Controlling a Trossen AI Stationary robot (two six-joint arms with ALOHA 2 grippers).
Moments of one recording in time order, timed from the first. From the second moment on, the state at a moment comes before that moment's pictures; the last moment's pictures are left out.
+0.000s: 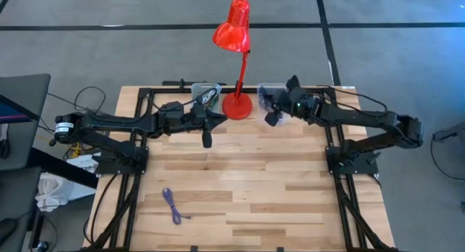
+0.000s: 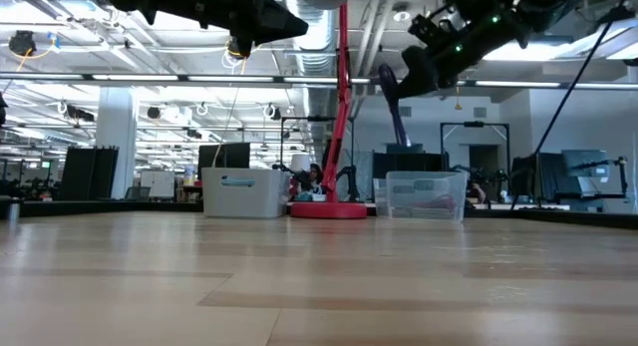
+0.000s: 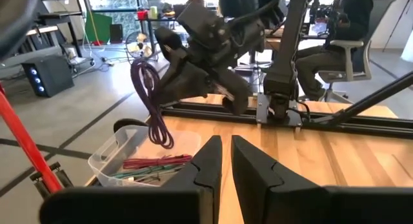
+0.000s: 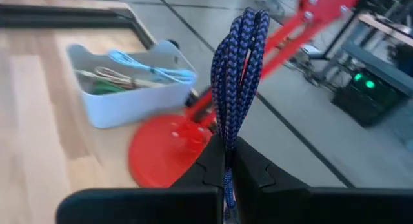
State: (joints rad) left arm 0.12 1.07 0.75 0.38 -0.09 0.07; right arm -0.39 1.21 0.75 0.09 0.30 -0.19
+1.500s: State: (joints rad) left arm 0.12 1.07 0.75 0.38 -0.09 0.07; right arm -0.71 1.64 0.75 0.14 0.11 -0.09
